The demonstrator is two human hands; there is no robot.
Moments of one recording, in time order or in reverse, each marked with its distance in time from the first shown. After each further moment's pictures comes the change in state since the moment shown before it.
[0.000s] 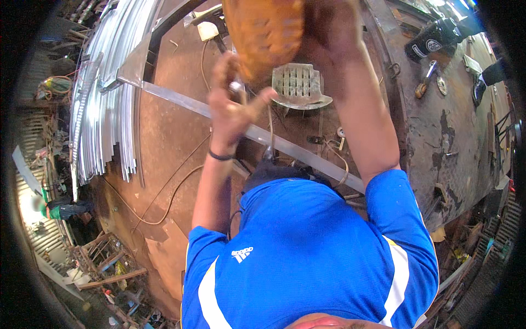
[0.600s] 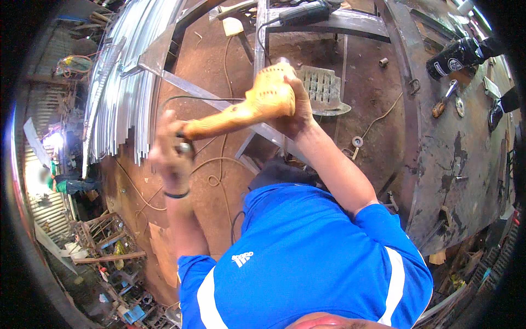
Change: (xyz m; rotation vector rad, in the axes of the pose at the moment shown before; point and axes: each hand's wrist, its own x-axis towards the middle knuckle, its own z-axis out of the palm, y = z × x) left_hand -0.060 0.020 -0.158 0.977 0.027 0.188; right_hand -0.066 0.199 -0.079 0.795 0.074 0.431
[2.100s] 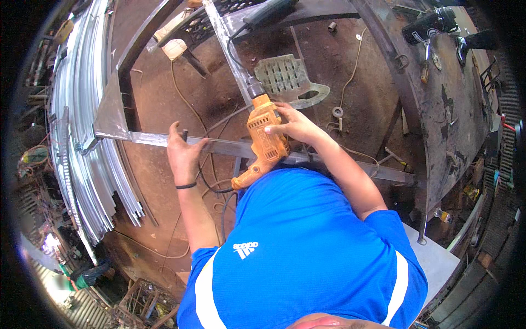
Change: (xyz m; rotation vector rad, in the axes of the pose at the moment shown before) left_hand 0.052 -0.143 0.216 -0.466 -0.495 -0.430; right_hand 0.049 0.005 -0.086 -1.595 0.551 -0.016
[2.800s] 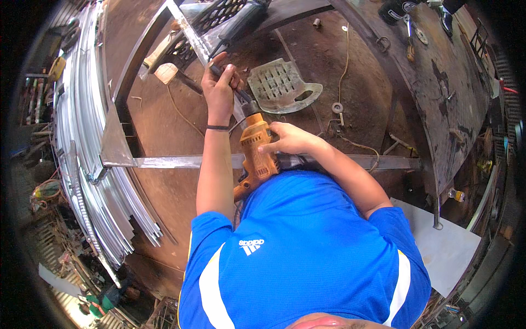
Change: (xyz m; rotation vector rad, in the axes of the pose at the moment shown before) left_hand 0.096 0.169 0.113 -1.382 -0.386 0.057; right_hand -0.019 -0.016 -0.009 -0.217 -0.170 0.090
